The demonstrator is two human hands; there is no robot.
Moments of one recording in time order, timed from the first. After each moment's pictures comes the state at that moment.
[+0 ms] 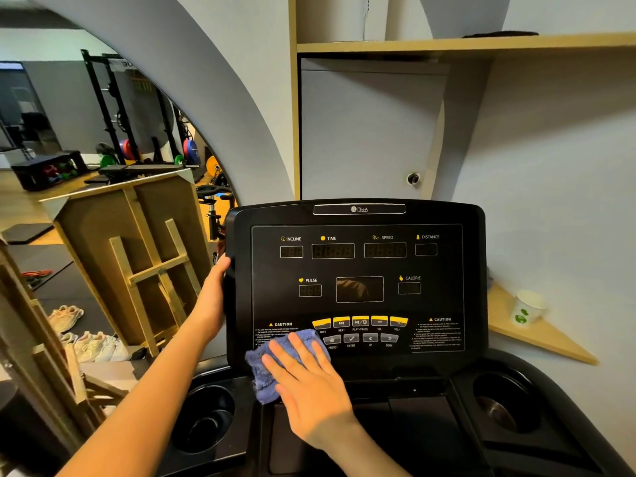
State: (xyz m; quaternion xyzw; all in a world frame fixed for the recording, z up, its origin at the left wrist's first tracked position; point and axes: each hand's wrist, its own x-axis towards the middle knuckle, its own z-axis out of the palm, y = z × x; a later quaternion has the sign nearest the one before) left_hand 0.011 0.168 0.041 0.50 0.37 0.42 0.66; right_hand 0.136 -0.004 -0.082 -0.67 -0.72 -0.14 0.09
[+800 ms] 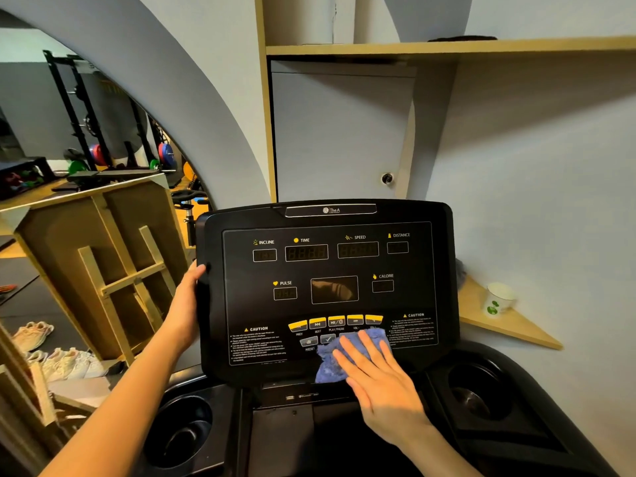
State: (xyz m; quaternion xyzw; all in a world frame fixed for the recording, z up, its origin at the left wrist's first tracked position) left_hand 0.015 0.161 0.046 0.48 0.37 0.43 0.67; right_hand 0.260 -0.079 -0.099 -0.71 -0.66 -0.21 0.11
